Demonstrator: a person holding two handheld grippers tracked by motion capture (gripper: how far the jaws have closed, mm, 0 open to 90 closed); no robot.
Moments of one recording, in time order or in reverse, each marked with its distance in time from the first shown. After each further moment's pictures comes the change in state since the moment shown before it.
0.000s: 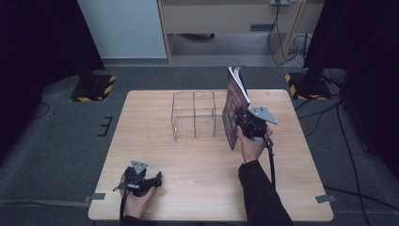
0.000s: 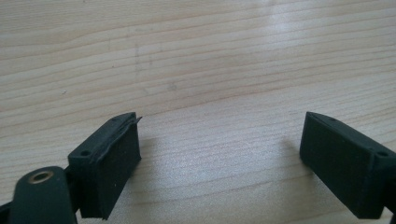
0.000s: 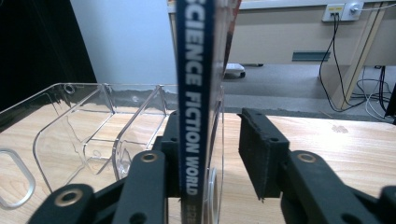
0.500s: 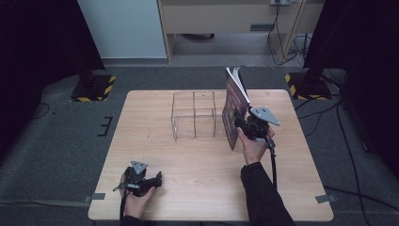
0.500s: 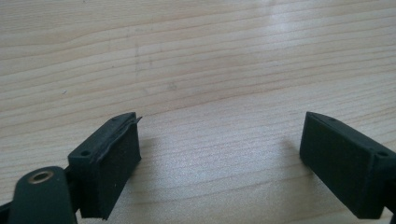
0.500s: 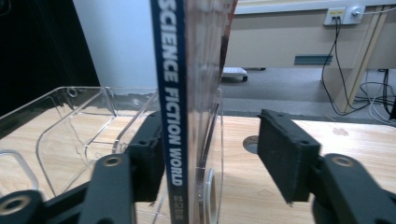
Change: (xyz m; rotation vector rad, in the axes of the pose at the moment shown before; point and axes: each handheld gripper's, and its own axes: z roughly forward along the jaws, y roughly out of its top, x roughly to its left) left arm 0.000 0.000 0.000 0.000 0.000 0.000; right arm -0.005 -0.001 -0.004 -0.021 0.014 0.004
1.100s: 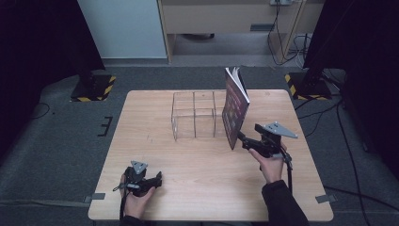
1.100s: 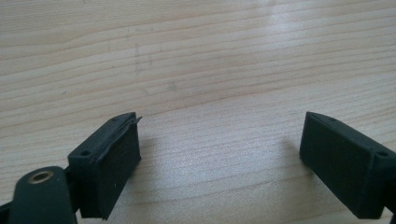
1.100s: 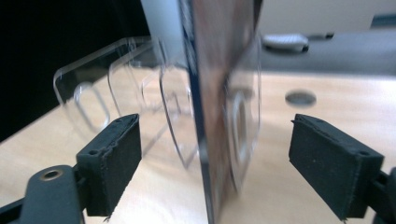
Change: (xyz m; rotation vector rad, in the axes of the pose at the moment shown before) left arm 0.000 0.000 0.000 0.000 0.000 0.000; right arm -0.034 -0.032 -0.045 0.125 0.256 0.047
